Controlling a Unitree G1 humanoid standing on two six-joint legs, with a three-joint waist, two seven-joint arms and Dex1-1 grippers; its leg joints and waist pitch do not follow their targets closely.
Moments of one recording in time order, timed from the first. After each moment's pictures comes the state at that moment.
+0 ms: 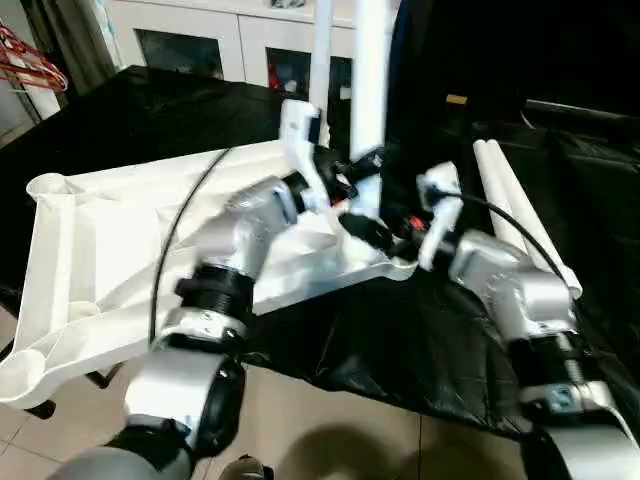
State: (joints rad) left arm -0.90 -0.01 0.06 0.63 -0.29 0.31 -0.62; right arm -0.62 -0.18 0.00 0.34 0.34 0.48 0.65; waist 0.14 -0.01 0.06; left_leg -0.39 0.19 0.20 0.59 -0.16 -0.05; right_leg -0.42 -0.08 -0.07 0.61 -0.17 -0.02
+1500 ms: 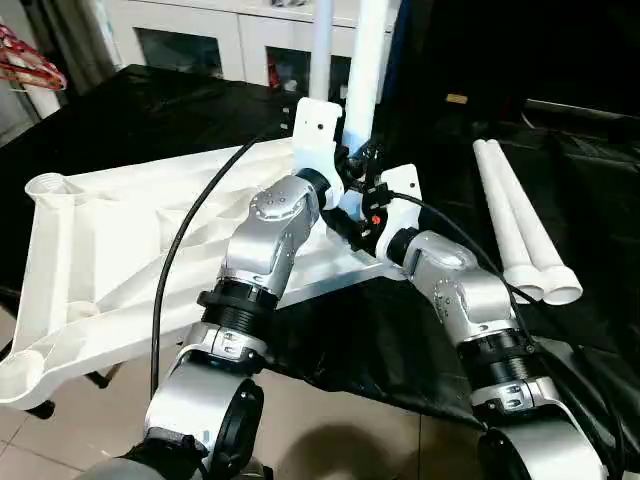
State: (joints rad) left arm -0.86 -0.07 0.02 0.52 -0.15 0.26 -0.30; right arm -0.63 -0.05 0.04 0.40 0.23 0.40 0.46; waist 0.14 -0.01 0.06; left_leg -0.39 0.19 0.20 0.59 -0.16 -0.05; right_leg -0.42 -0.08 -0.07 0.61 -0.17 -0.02
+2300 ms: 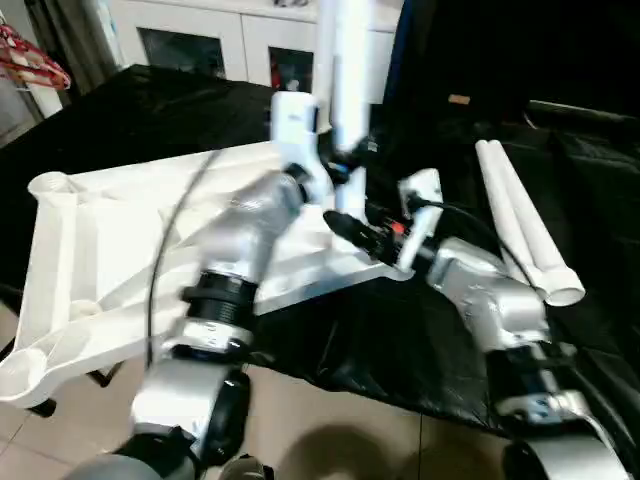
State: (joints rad) left arm -0.88 0.00 0.17 0.52 -0.42 0.46 -0.54; right arm -0.54 -0.17 0.01 0.31 0.42 0.41 0.86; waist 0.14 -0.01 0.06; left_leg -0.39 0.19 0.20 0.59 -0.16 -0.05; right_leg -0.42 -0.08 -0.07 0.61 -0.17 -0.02
